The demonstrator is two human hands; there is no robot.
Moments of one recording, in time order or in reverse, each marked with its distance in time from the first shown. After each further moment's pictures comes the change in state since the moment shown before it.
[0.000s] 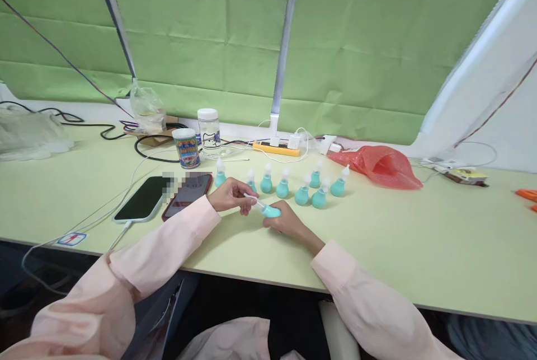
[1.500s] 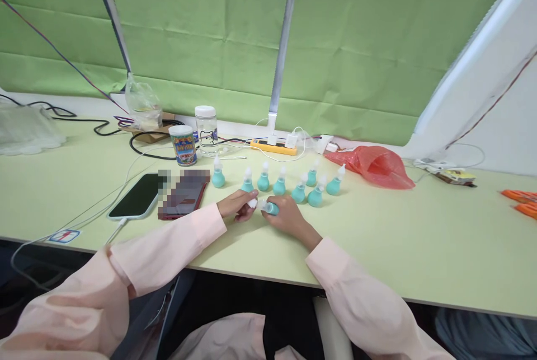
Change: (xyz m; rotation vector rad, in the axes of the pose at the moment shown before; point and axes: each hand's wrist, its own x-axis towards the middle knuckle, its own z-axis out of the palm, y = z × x) left_hand 0.004 -0.014 0.024 0.023 -0.091 -0.200; right_hand 0.002 0.008 -0.005 -0.633 0.315 -0.448
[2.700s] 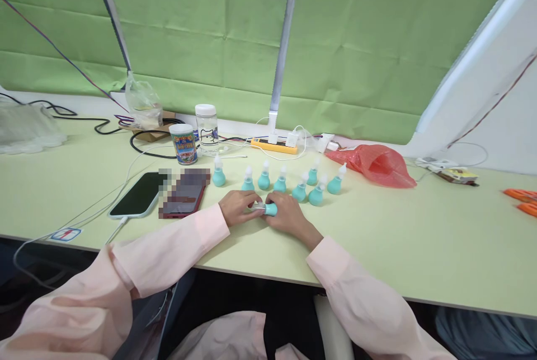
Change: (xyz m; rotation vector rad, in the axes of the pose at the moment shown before) left_hand -0.006 -0.001 0.006 1.204 0.328 0.354; right_hand 0.002 0.005 0.002 -0.121 -0.056 0.046
